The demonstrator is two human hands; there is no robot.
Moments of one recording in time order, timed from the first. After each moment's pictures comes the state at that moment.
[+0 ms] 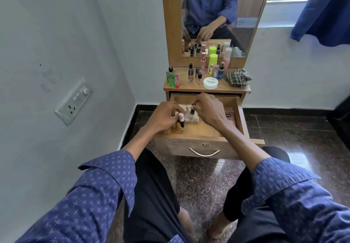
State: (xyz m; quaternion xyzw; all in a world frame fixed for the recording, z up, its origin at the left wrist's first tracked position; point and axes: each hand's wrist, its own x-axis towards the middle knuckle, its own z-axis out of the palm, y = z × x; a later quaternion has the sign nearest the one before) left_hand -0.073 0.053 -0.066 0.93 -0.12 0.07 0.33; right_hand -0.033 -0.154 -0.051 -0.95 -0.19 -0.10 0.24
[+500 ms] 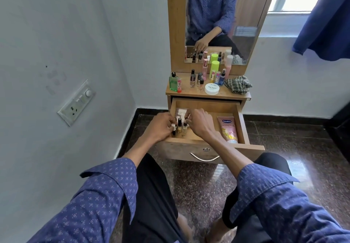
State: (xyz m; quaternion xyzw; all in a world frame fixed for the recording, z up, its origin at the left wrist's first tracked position) left_hand -0.084 0.071 -0.087 0.96 -0.08 0.05 0.27; right_hand -0.039 -0.119 -0.083 -0.96 -0.17 -0.07 0.20
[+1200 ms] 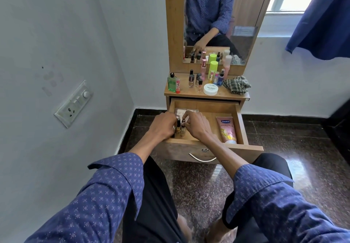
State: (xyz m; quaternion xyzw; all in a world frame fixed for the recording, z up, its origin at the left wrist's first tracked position) left_hand -0.069 0.052 -0.084 0.99 -0.08 0.03 0.06; right_hand -0.026 -0.113 -0.114 -0.96 -0.14 -0.02 0.26
